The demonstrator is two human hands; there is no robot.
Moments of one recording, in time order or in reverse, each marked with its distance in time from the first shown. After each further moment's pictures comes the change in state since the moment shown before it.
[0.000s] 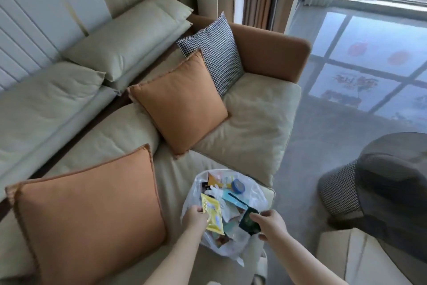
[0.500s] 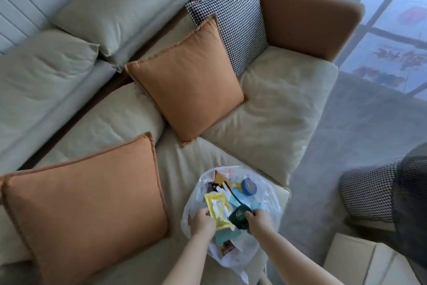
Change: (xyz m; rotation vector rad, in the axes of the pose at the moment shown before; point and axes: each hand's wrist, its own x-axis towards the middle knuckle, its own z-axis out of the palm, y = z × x) left_hand 0.046 0.013 0.034 0.052 -0.011 -0.116; right_hand 0.111 -0.012 0.063 -0.356 -0.171 0.043
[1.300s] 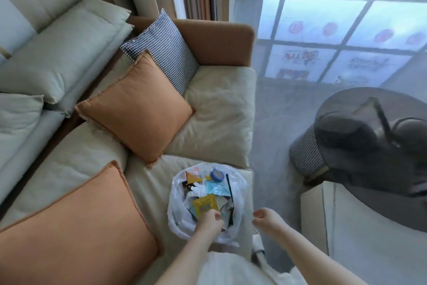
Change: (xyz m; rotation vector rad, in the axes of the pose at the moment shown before) left_hand -0.094 -0.019 0.005 0.623 -0.310 0.425; right_hand -0.125 0.097 -0.035 0.001 0.111 -0.071
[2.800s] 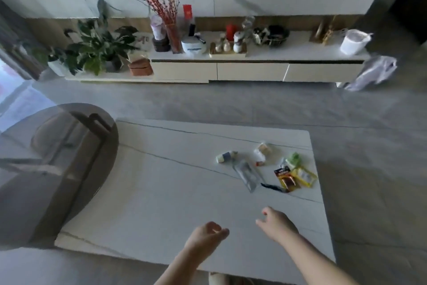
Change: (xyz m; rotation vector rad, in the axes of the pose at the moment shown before) left_hand -0.325 0.039 0.549 1.287 -0.839 0.729; right_hand -0.404 0.587 0.148 1.007 0.623 0.869
